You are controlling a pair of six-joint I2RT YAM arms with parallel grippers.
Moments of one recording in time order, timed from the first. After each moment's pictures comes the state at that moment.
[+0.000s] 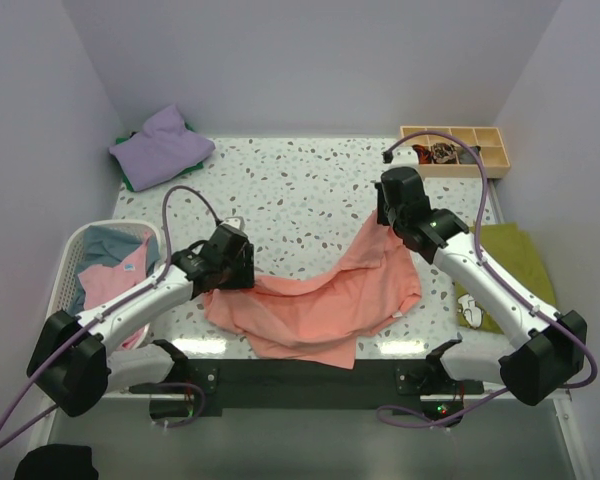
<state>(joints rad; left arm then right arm) -0.60 1.18 0.72 -0.56 -0.17 -0.58 0.52 1.25 1.14 -0.50 0.45 0.25</state>
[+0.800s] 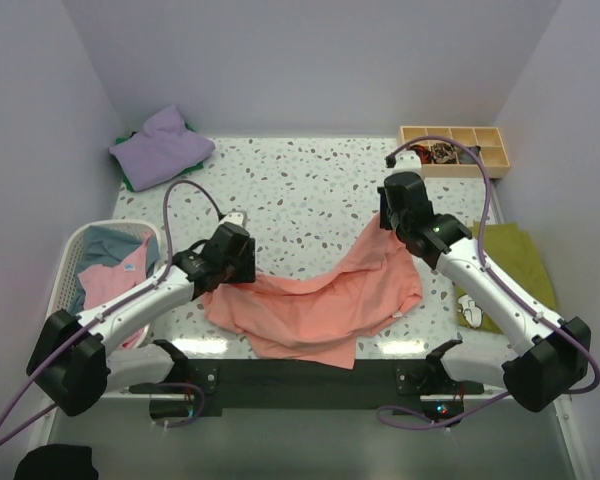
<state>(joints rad) -0.62 1.19 0.71 -0.47 -0.24 -0.54 0.52 1.22 1.10 -0.50 0.45 0.25</state>
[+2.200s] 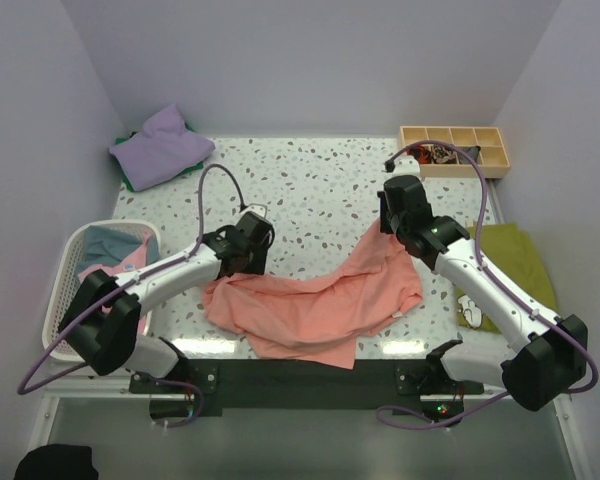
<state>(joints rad) -0.66 1.41 0.87 -0.49 -0.37 -0.44 0.50 1.22 1.06 -0.49 0.43 0.25</state>
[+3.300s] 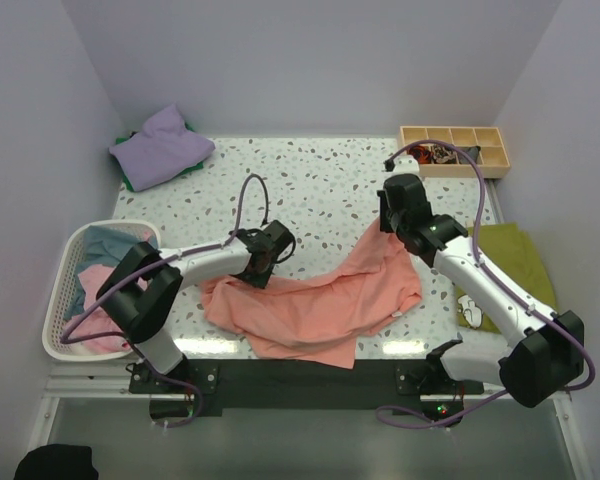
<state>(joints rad) -0.73 1.66 0.96 -0.65 -0.40 -0.35 0.49 1.24 1.05 -0.47 0.40 0.24</state>
